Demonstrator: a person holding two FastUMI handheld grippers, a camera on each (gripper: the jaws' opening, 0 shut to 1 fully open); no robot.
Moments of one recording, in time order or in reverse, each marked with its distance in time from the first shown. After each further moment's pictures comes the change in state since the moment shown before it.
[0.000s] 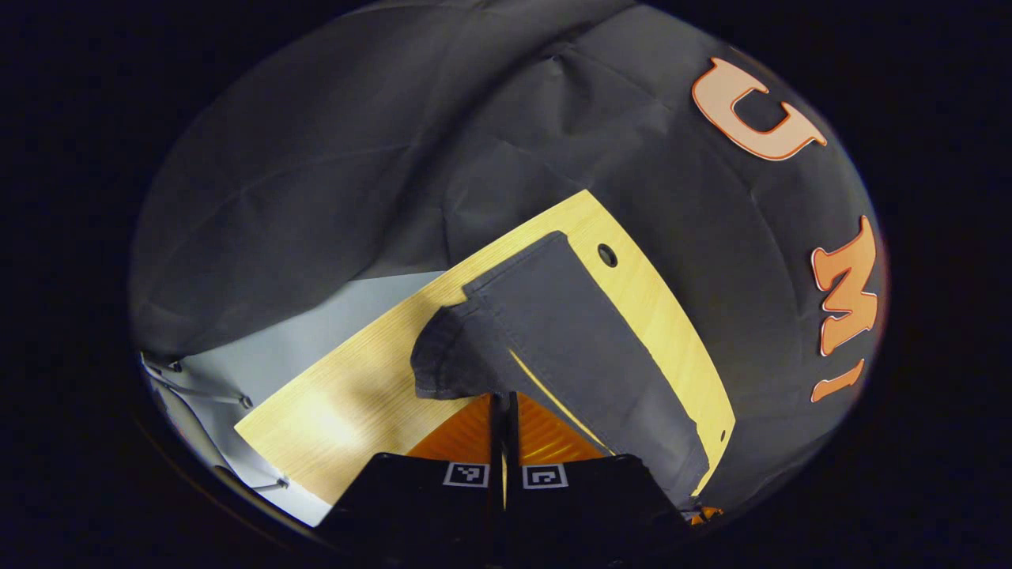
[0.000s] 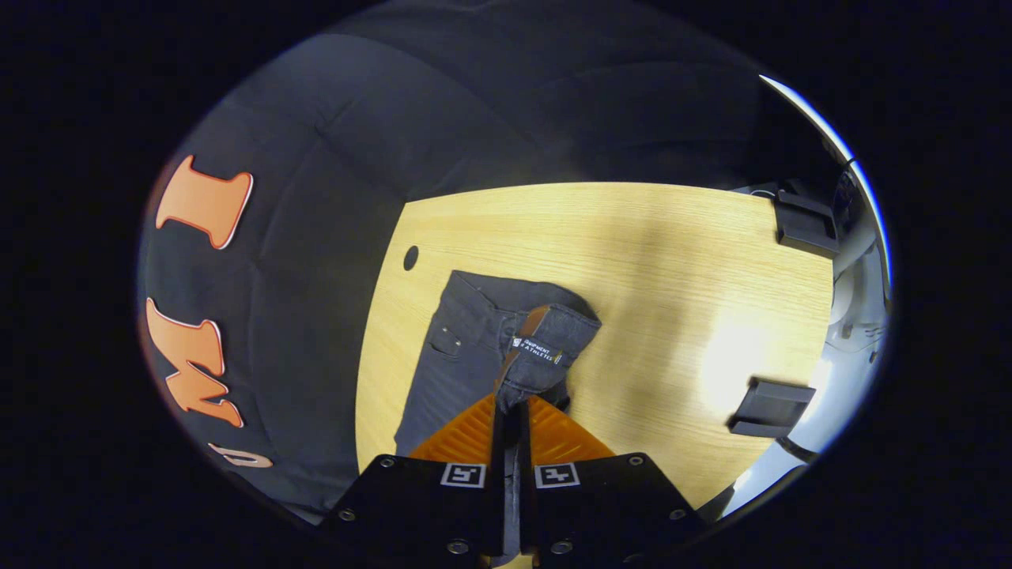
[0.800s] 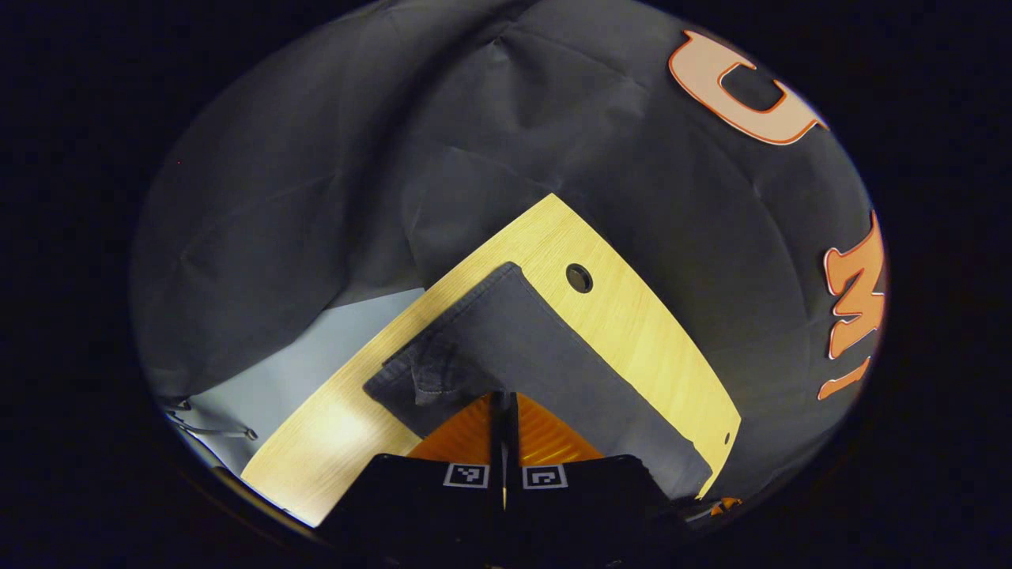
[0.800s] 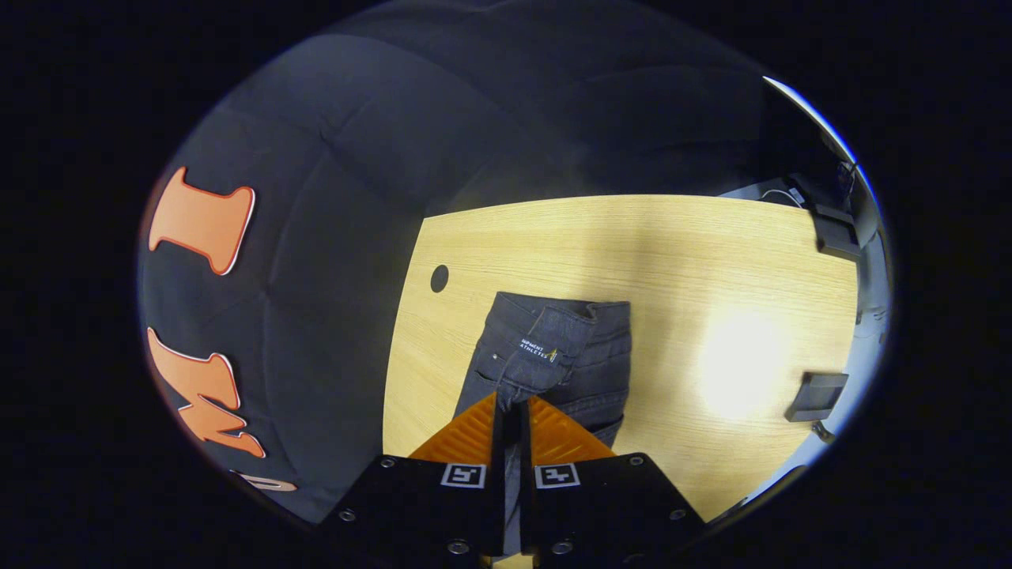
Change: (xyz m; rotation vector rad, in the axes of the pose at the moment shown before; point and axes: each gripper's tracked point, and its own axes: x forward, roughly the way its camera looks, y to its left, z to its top) left arm 0.073 -0.069 0.078 0.102 0.014 0.026; right arm 0.040 0.065 0.024 0.047 -0.008 0.003
